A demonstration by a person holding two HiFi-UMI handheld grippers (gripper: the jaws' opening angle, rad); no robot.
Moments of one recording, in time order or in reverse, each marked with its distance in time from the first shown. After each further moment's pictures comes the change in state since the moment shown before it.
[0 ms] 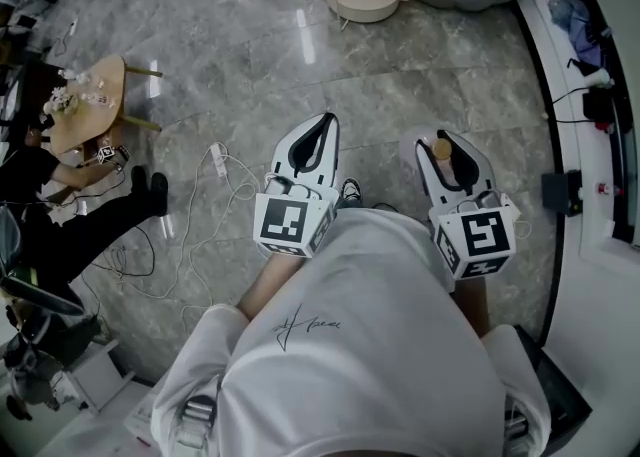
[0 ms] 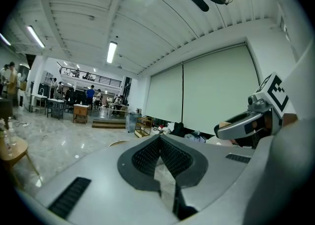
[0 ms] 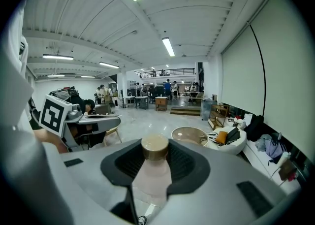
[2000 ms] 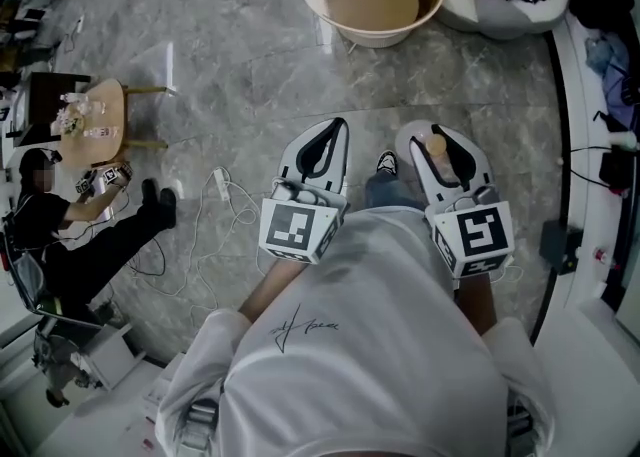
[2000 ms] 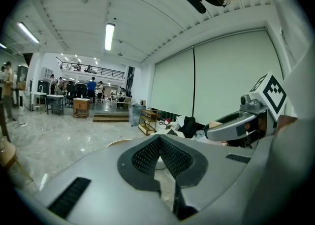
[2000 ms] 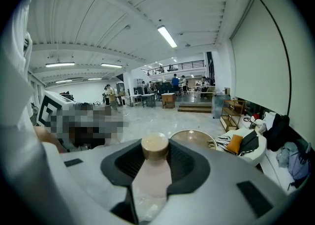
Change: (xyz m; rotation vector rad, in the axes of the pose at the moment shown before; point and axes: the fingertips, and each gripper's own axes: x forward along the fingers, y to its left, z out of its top) left arm 0.311 0.064 0.031 -0.011 0.116 0.057; right arm 0.237 -0.219 0.079 0.007 0.044 0.163
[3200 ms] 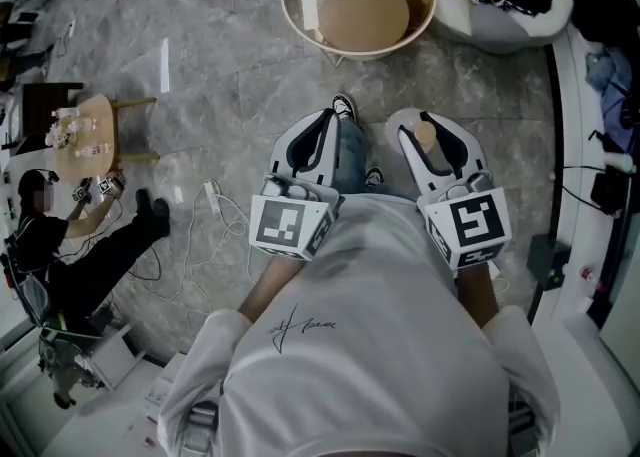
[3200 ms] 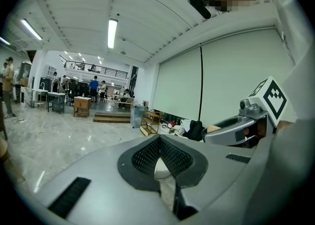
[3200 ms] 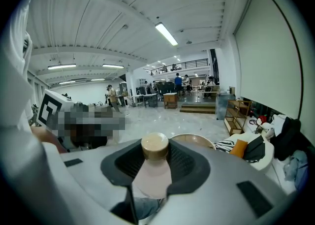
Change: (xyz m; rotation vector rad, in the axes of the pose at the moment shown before) left arm 0.132 0.023 0.035 -0.039 -0.017 0.035; right arm 0.080 -0.108 0.041 -0.016 0.004 0.061
